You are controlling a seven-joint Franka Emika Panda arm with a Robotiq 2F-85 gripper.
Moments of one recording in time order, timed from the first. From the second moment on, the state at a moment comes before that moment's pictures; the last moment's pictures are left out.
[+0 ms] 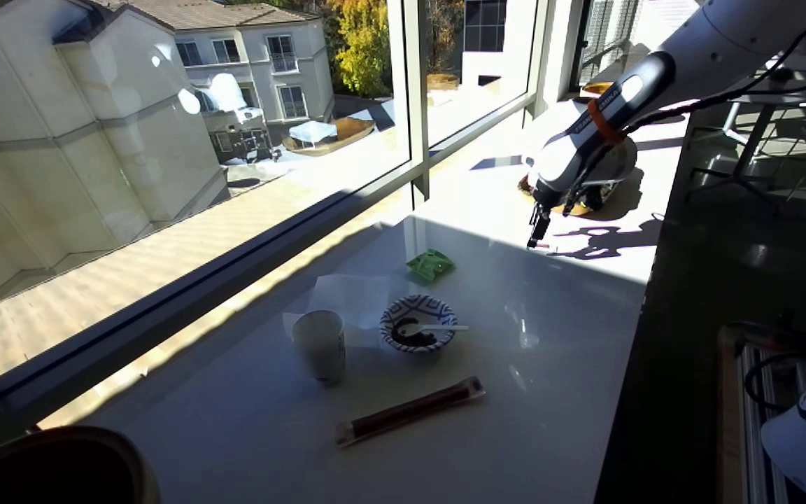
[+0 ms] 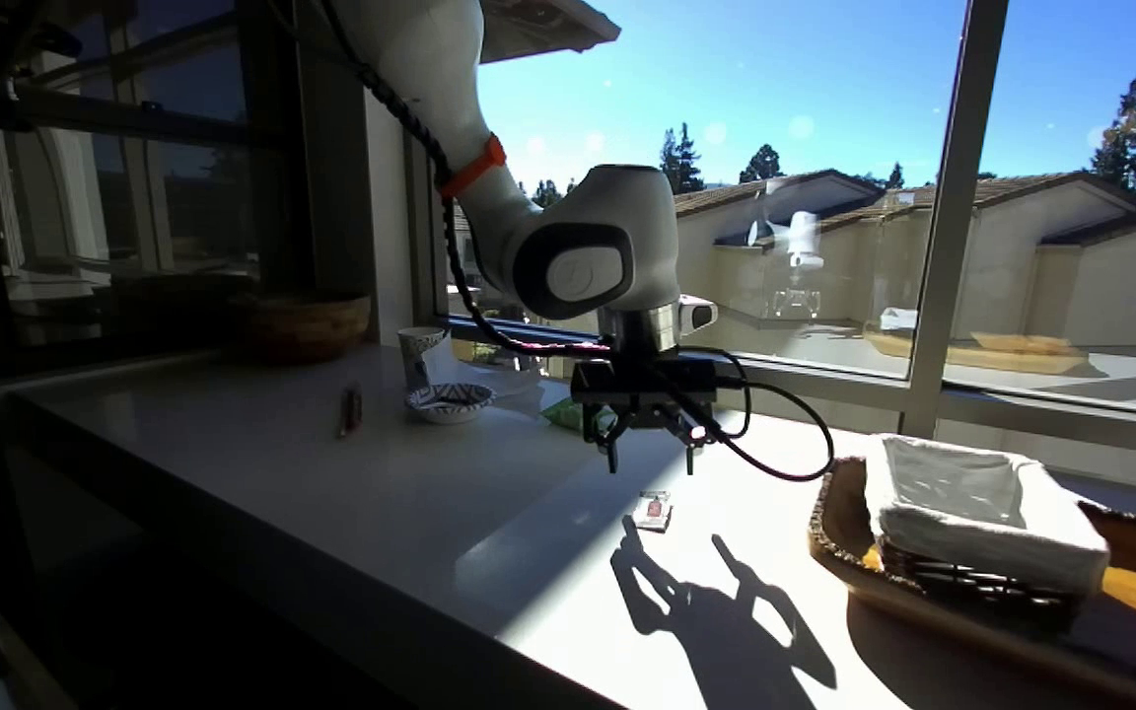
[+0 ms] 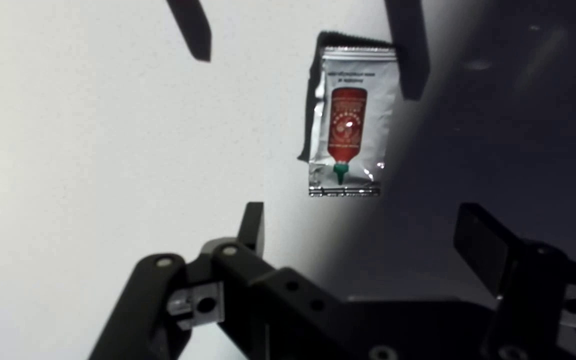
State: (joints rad) arm -0.34 0.28 -0.10 -2.26 0.21 2.77 -0.97
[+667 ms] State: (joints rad) arm -0.46 0.37 -0.01 -2.17 0.25 2.76 -1.05
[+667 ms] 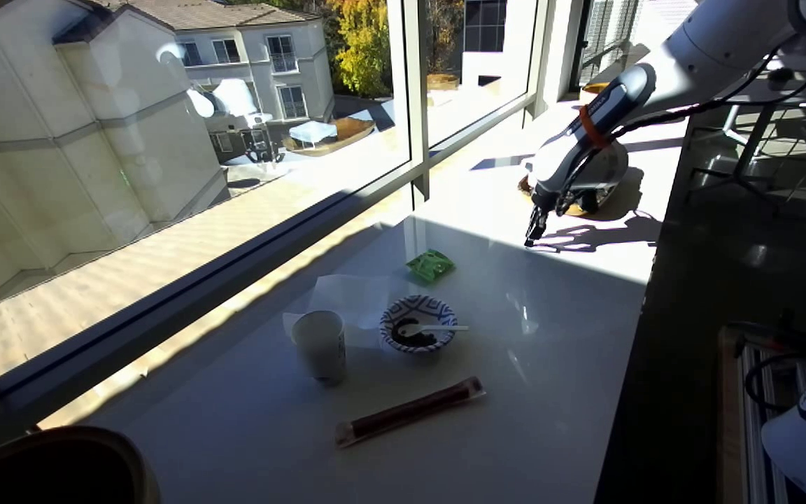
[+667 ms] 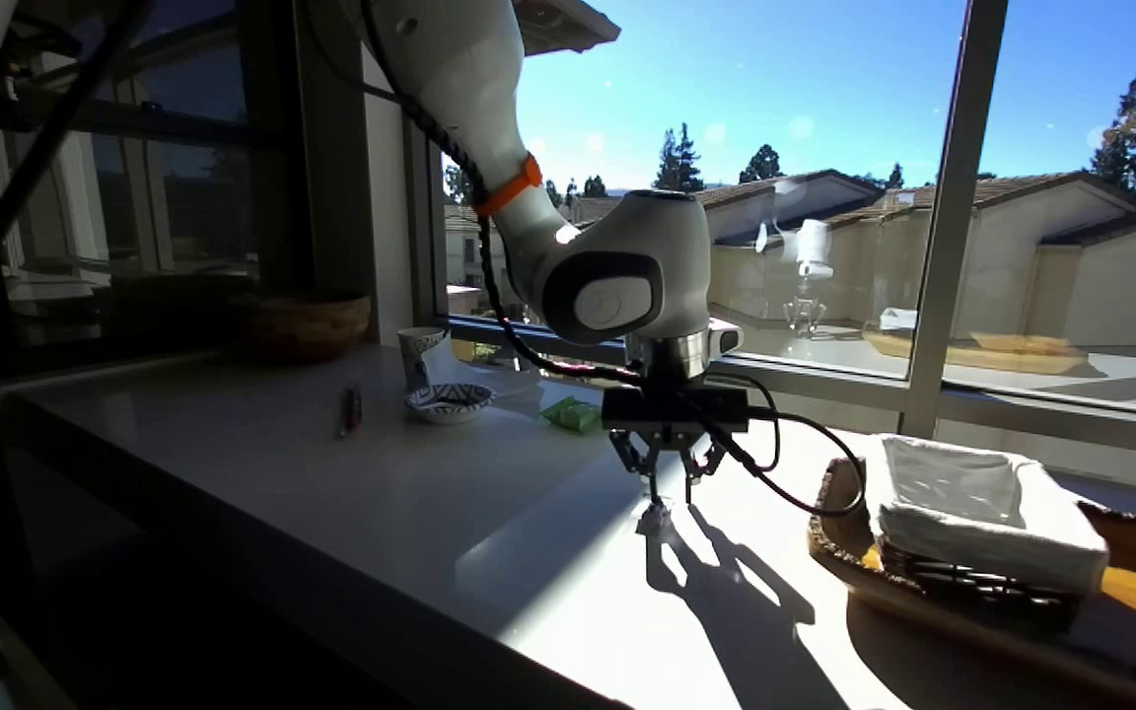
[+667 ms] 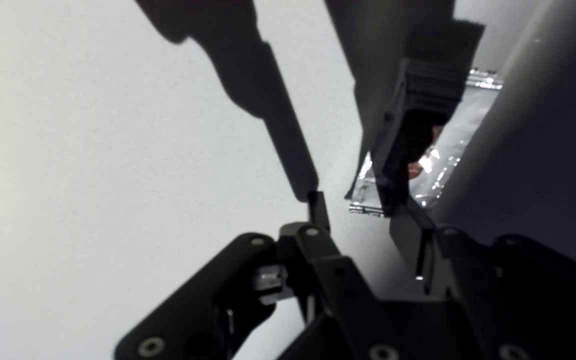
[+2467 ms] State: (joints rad) arm -0.48 0.38 0.00 -2.09 0.31 2.46 -1.15
